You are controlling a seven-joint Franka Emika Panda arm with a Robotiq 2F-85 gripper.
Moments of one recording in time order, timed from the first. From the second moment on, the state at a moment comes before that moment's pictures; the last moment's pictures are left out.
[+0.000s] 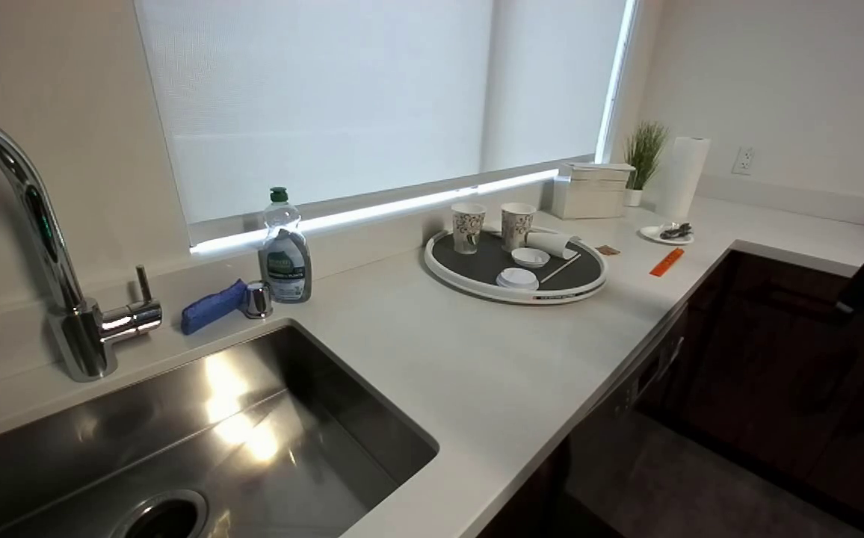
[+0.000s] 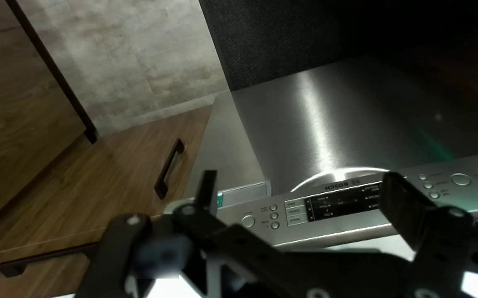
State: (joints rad) arm -0.17 -0.45 -0.42 -2.71 -0.18 2.48 -0.53
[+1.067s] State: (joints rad) arm 0.33 -0.23 -0.94 -2.70 0.35 2.69 -1.02
